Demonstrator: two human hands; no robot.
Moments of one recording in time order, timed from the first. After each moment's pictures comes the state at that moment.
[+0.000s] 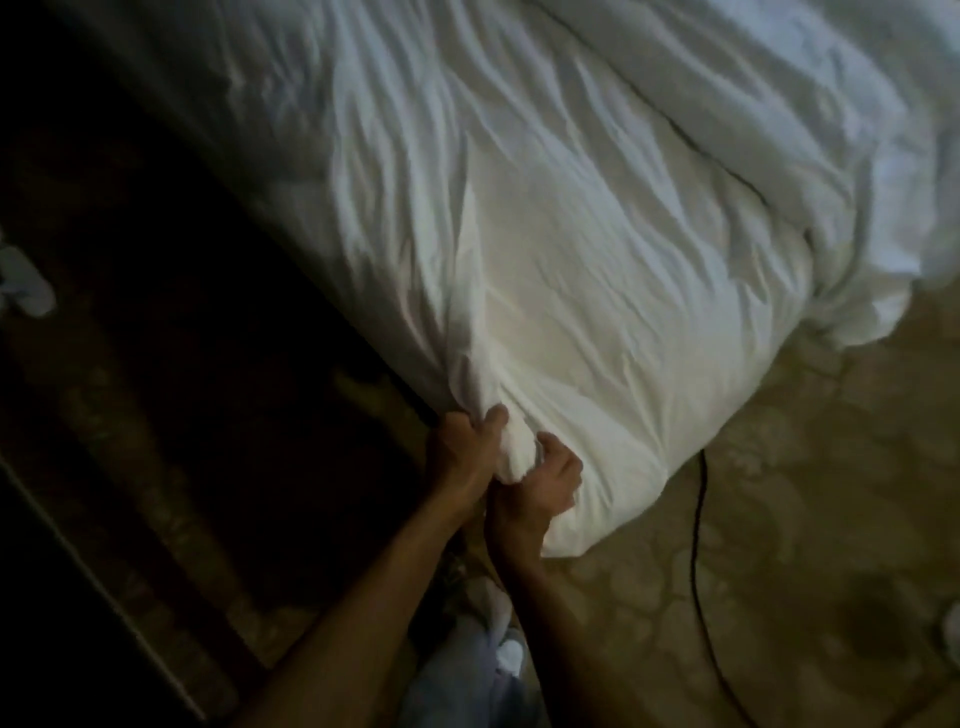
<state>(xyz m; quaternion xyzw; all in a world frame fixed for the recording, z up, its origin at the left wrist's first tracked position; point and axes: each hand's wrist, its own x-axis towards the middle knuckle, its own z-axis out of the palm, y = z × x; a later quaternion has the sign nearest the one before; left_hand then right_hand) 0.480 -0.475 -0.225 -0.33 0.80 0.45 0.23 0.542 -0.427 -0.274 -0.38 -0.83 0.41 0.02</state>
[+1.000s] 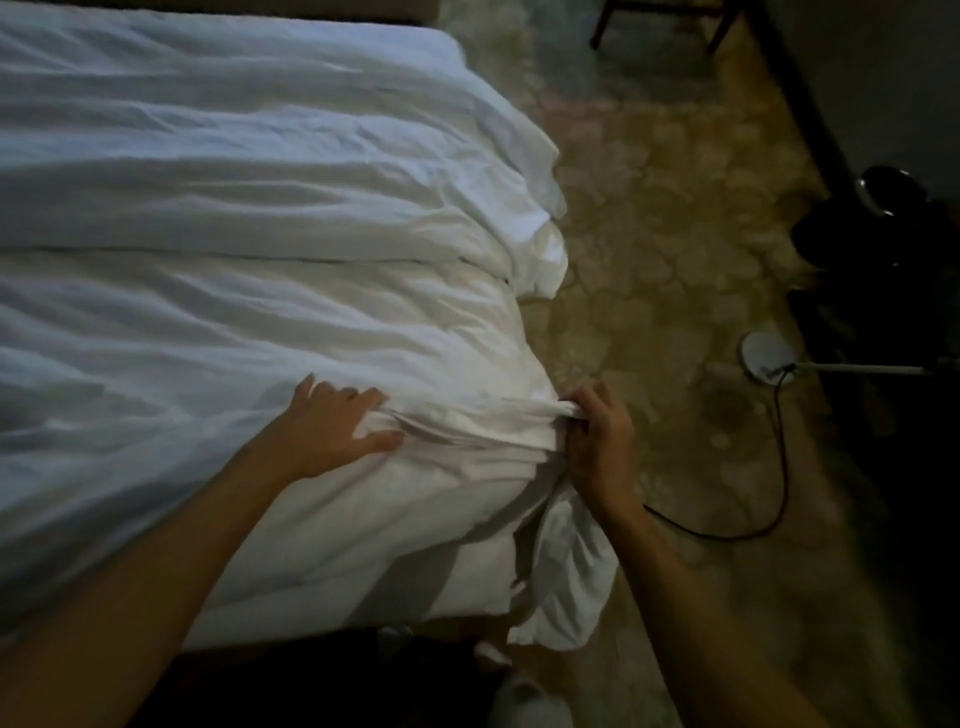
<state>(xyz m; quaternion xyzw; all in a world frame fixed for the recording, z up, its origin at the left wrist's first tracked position) 0.228 -0.353 -0.204 0.54 0.79 -0.05 0.29 0.508 -0.183 -0.218 -0.44 -0.82 0.26 0.26</state>
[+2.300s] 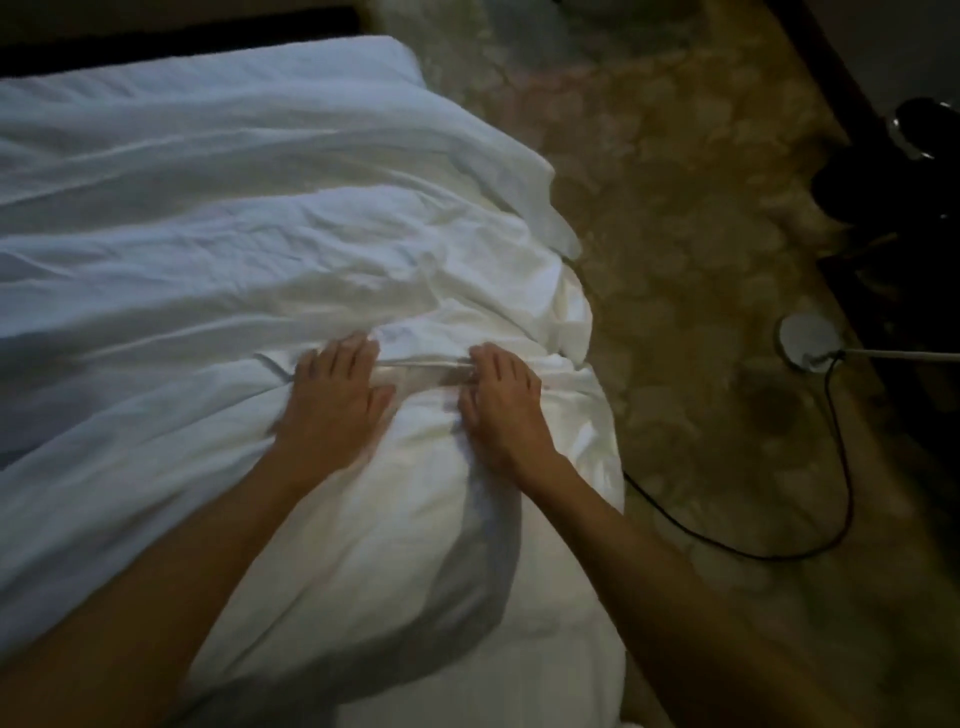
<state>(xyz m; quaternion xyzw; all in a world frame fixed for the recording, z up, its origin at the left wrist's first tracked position) 0.077 -0.162 -0.268 0.59 0.80 -0.02 0.07 0.269 -0.067 -0.283 -0.43 -0.87 0.23 0.08</state>
